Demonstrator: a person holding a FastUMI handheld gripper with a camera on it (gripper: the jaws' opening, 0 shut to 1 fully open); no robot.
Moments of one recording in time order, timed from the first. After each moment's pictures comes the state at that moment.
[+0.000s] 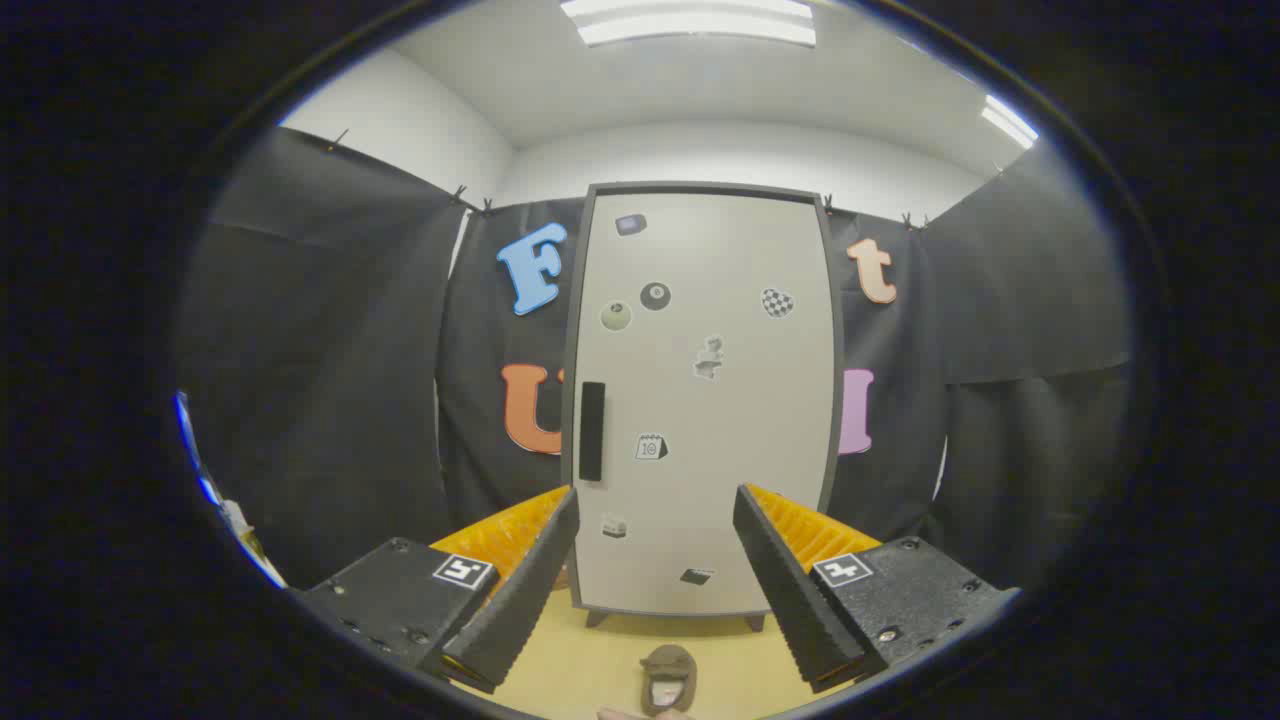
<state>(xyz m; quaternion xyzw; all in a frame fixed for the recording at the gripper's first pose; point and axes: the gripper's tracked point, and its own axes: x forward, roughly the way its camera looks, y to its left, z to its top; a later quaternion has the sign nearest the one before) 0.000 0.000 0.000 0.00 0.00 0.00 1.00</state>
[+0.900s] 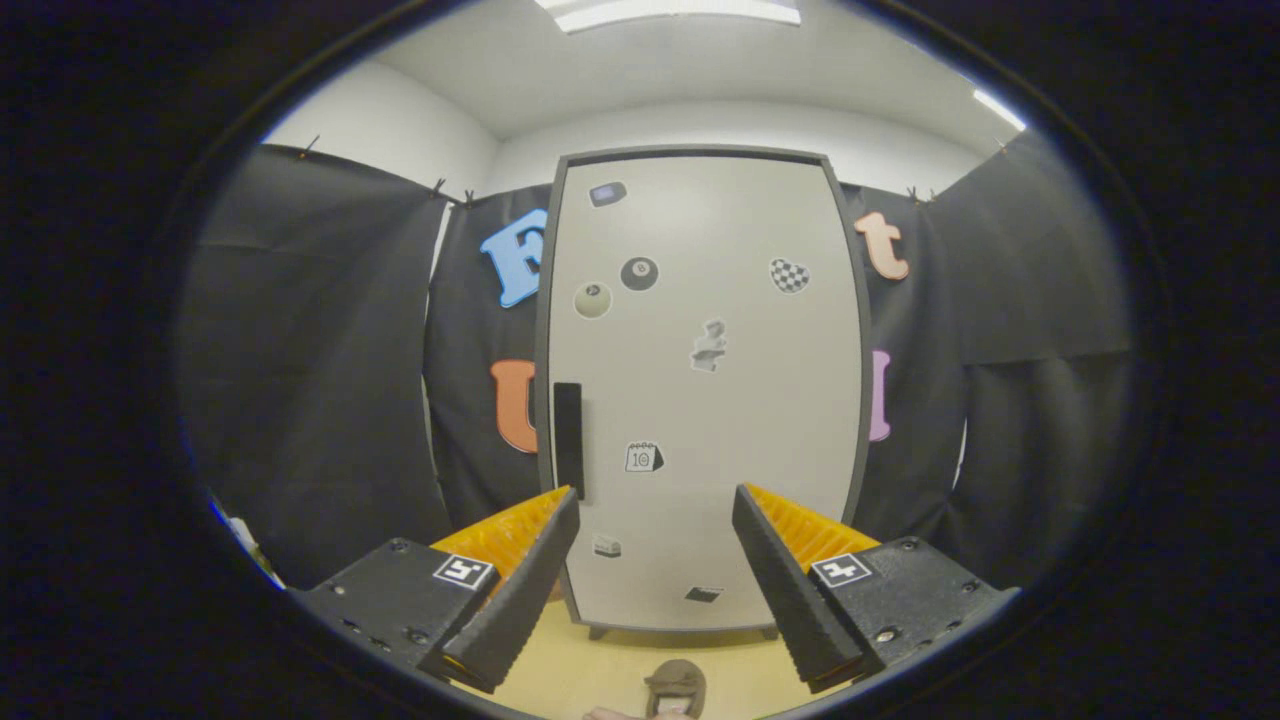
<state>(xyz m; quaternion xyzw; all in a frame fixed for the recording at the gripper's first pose) 0.080 -0.003 0.014 0.02 0.01 0.02 1.00</state>
